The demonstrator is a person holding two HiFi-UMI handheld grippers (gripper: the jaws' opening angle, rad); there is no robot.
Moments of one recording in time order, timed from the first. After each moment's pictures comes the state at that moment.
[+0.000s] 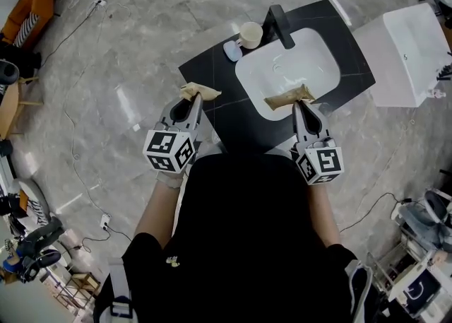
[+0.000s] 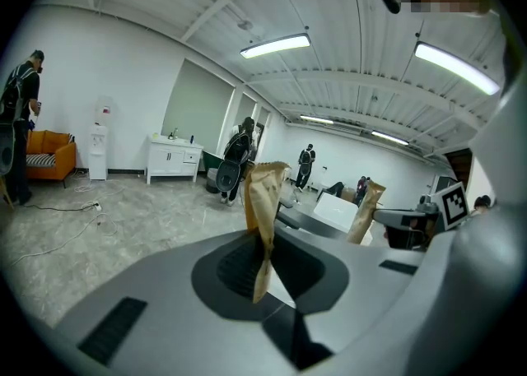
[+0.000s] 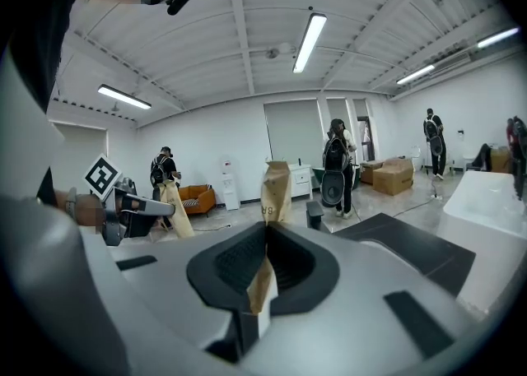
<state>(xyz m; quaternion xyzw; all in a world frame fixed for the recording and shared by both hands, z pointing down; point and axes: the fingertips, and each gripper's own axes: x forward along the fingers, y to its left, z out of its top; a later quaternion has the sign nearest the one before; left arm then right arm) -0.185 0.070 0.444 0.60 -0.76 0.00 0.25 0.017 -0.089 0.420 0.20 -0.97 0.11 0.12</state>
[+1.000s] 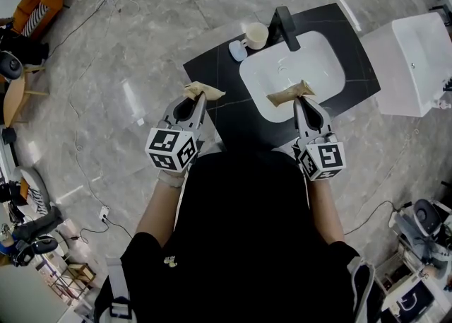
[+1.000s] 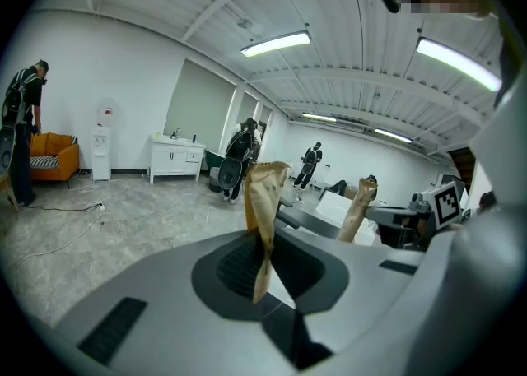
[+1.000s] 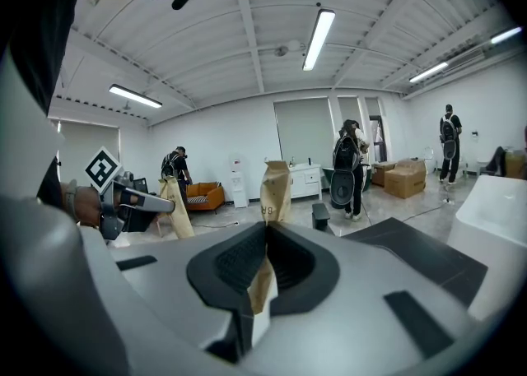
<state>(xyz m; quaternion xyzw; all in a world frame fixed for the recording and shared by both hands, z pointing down) -0.177 0.067 0.441 0.59 -0.77 0.01 0.26 0.004 -0.101 0.423 0.16 -0.98 0.09 0.12</state>
